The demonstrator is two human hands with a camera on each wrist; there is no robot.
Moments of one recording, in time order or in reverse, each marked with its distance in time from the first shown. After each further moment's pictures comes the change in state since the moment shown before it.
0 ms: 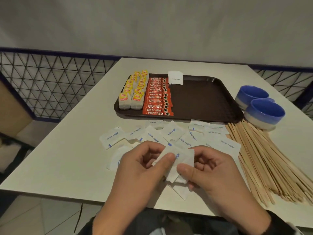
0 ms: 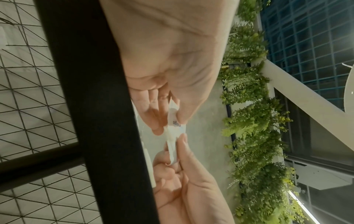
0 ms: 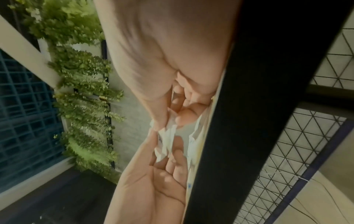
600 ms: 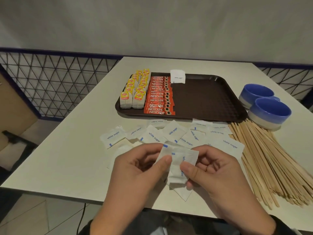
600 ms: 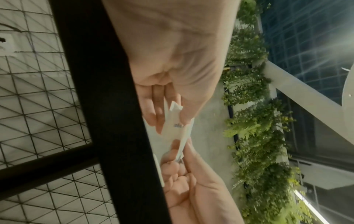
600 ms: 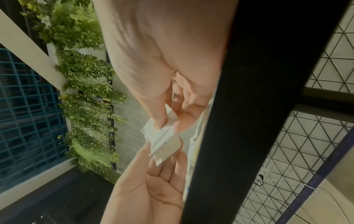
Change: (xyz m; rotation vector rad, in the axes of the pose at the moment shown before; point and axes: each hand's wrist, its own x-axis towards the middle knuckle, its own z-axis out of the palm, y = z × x) left_hand -0.006 -0.003 -0.002 -0.085 0.016 0.016; right_hand -0.003 0.000 -0.003 0.054 -0.020 -0.036
